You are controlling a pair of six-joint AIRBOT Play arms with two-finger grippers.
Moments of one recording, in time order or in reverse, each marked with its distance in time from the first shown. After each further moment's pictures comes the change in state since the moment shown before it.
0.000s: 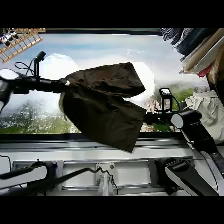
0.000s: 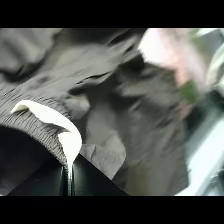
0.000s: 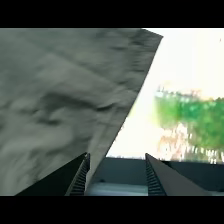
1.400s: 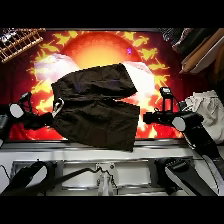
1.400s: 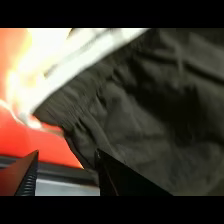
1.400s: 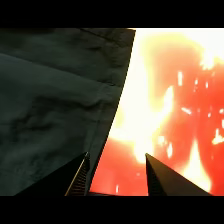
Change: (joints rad) left arm -0.017 0.382 -0.503 0.676 0.069 -0.862; right arm 0.000 0.070 -0.020 0.047 -0.040 -0.054
